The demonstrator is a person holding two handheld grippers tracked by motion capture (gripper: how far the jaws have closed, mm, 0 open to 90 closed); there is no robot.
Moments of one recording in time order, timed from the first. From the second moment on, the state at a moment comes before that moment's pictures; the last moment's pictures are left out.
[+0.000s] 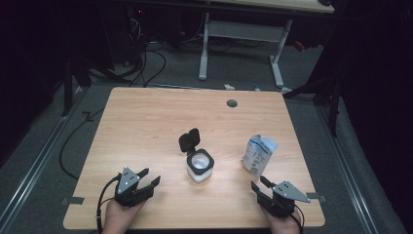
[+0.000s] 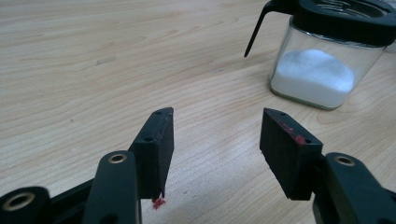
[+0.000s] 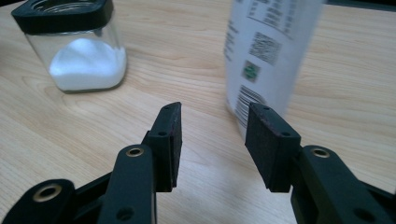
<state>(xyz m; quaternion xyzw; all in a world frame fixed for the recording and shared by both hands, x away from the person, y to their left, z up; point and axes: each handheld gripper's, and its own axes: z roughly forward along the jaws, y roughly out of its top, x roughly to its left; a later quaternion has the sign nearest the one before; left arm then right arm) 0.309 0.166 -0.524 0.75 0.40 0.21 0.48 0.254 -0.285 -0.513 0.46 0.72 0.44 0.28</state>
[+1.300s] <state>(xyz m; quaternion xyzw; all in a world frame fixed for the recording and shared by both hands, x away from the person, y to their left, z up) 0.326 0.146 -0.523 0.75 0.42 0.20 0.47 0.296 -0.250 -0.515 0.43 0.74 0.44 0.26</state>
